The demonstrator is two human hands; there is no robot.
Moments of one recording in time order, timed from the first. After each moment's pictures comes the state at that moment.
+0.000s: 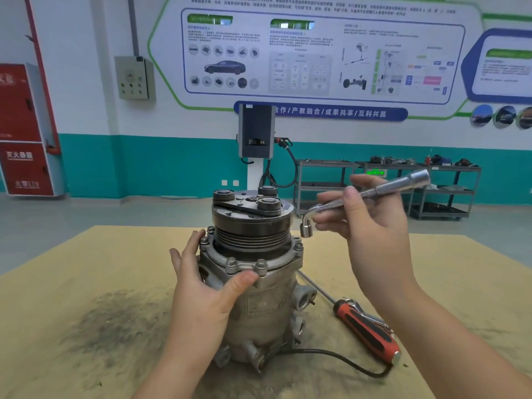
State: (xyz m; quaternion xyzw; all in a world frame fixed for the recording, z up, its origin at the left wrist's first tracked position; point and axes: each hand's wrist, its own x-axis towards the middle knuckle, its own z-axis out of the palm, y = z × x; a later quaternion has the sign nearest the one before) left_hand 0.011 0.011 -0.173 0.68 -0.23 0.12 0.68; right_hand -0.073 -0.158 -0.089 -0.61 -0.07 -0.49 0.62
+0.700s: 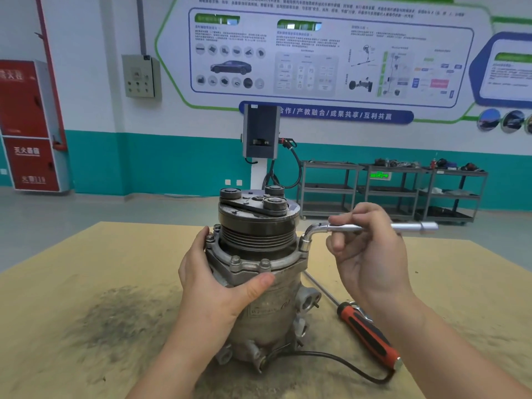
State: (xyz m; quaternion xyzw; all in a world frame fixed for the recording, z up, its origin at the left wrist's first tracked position) left_hand 0.005 0.011 -0.165 0.72 -0.23 0.09 0.65; right_hand -0.066 -0.163 -0.101 -0.45 -0.05 -0.39 0.80
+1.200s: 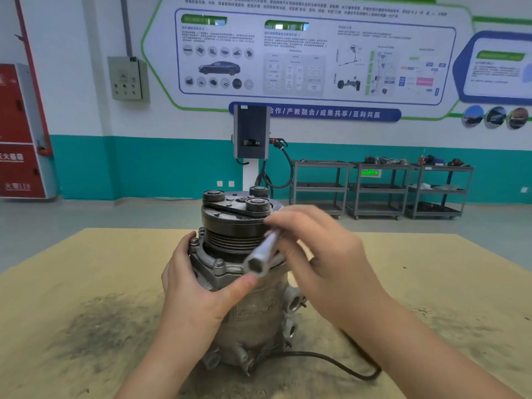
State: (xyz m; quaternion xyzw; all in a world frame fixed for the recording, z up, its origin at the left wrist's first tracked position) left_hand 0.011 0.009 -0.167 0.72 -0.23 0.12 0.64; right_hand -0.077 -0.142 -0.104 -0.81 -0.20 -0.53 0.15
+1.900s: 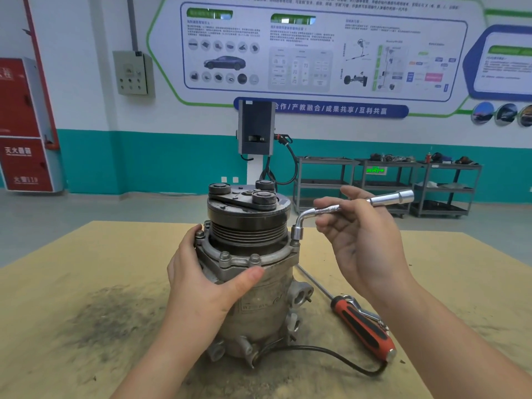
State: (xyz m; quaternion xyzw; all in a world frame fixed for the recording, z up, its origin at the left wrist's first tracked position) left_hand 0.012 0.012 -0.169 0.74 -0.24 0.12 0.62; right_hand -0.069 -0.167 -0.092 -0.48 -0.05 -0.36 0.80
